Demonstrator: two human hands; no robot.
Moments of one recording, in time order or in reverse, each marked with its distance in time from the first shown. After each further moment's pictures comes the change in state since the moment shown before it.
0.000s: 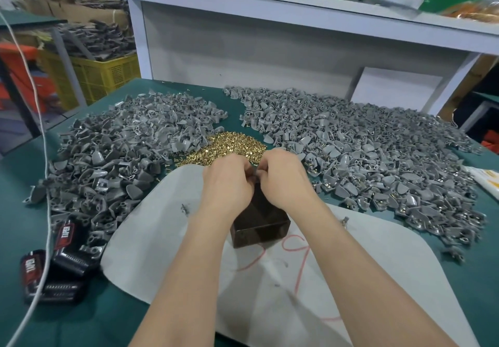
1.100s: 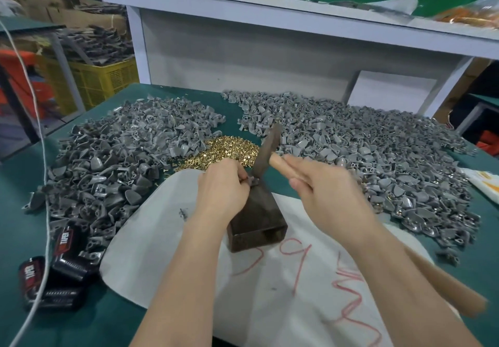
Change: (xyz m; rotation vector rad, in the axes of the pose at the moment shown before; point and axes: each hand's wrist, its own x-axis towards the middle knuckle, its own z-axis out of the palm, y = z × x) left_hand 0.000 -0.002 -0.001 -0.101 -0.011 -0.115; right_hand -0.055 0.037 -0.046 0.030 0.114 -0.061
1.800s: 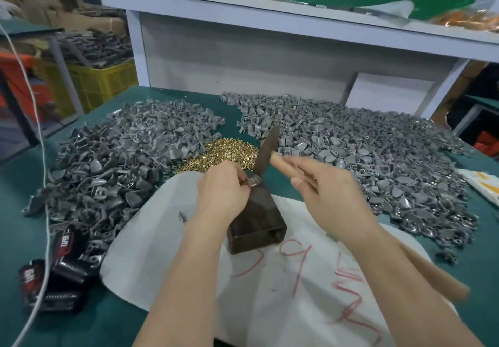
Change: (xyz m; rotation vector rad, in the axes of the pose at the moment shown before) left_hand 0.001 0.001 0.000 0.016 0.008 -0.004; right_hand 0.003 0.014 0.012 0.173 0.110 -0.008
